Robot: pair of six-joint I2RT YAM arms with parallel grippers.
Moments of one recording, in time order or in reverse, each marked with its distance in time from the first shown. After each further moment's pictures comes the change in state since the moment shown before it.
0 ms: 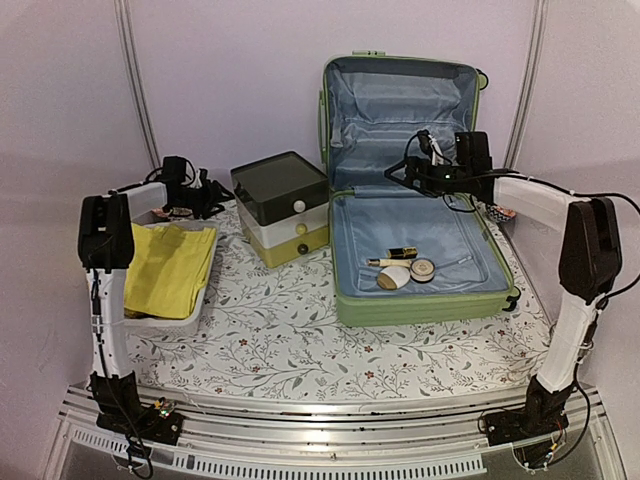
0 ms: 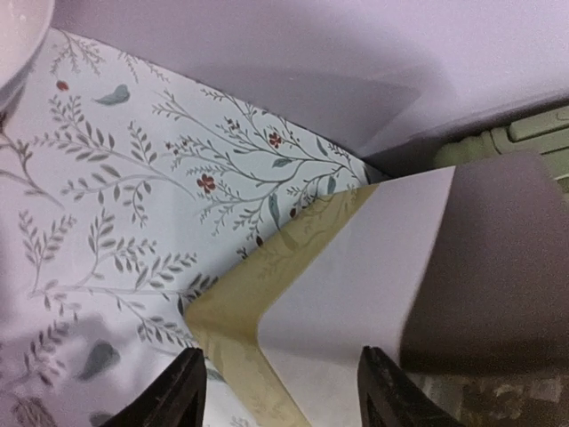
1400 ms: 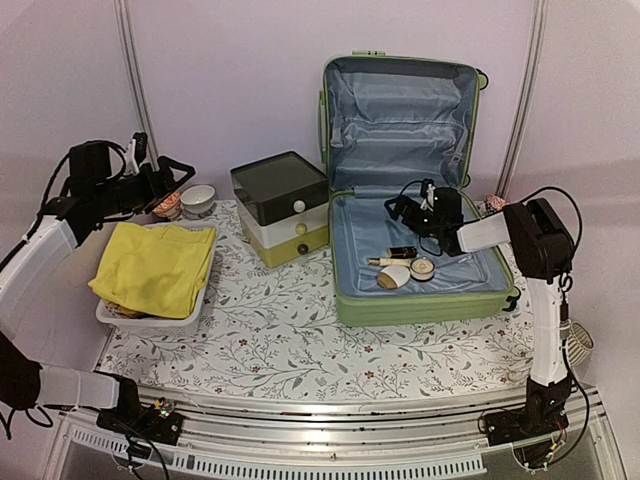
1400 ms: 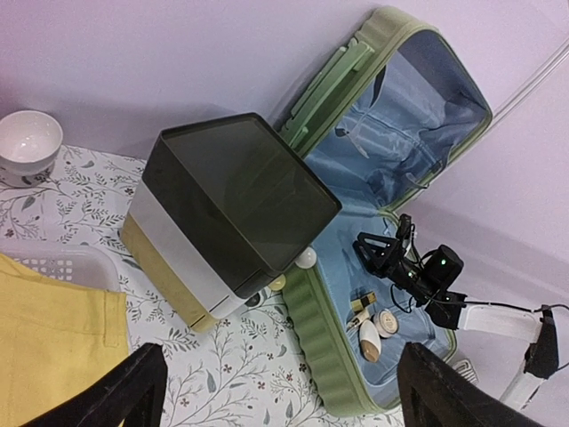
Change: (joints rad) left arm -0.062 -1.227 -0.816 -0.010 -0.140 0.061; right arm 0.007 0.333 -0.217 0.658 0.401 0.296
